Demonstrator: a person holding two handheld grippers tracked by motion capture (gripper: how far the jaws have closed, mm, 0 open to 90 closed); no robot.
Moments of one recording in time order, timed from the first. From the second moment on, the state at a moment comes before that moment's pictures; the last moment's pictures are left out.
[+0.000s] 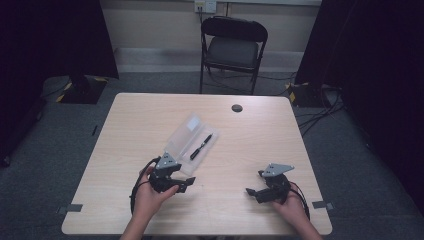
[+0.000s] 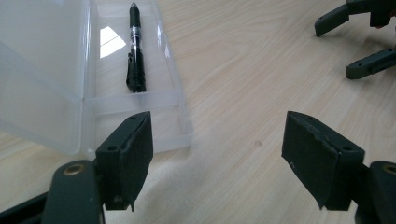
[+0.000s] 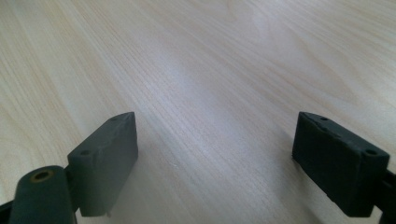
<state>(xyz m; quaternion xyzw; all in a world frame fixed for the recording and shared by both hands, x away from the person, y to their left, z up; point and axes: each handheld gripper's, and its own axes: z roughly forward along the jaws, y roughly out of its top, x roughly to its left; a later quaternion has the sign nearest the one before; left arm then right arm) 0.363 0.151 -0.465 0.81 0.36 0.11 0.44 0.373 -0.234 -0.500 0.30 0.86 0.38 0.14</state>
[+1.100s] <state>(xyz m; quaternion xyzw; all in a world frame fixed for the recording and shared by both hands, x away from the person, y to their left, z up) 0.341 0.200 -0.486 0.81 0.38 0.13 0.42 0.373 -0.234 -0.500 0.30 0.86 0.38 0.14</state>
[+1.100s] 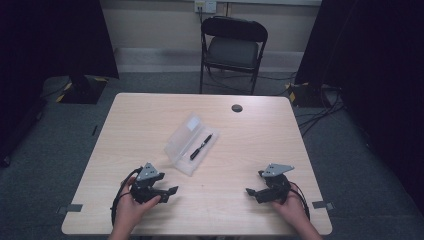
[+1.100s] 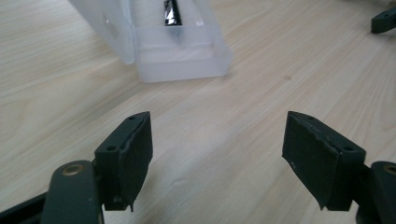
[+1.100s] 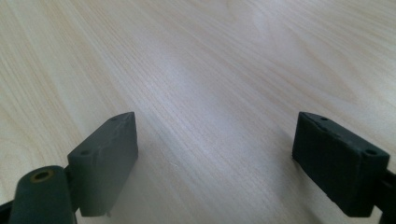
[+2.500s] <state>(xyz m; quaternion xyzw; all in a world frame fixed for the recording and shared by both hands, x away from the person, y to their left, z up) 0.339 0.229 -0.501 0.83 0.39 0.17 0.37 0.372 -0.233 -0.500 0.30 0.86 0.38 0.13</state>
